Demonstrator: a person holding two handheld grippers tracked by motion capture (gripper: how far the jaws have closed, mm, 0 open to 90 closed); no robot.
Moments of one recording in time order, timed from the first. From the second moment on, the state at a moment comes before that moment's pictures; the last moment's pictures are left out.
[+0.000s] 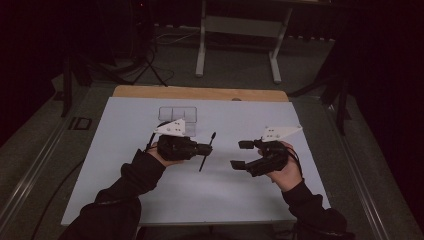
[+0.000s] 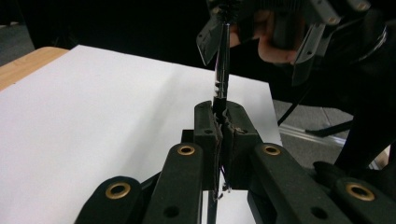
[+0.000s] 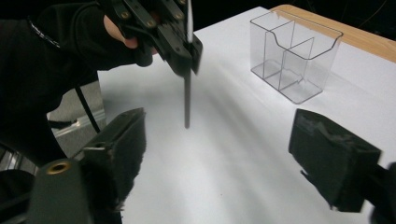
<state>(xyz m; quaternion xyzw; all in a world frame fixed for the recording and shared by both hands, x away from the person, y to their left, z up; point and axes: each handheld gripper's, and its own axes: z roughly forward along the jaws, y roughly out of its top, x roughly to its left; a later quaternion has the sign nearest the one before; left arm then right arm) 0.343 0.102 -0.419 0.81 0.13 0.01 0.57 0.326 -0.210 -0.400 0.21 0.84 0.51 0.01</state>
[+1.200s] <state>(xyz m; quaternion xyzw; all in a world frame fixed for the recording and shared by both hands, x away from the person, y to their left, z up) 0.362 0.144 -0.364 0.77 0.20 0.11 0.59 0.315 -0.241 -0.423 0.24 0.80 0.54 0.09</state>
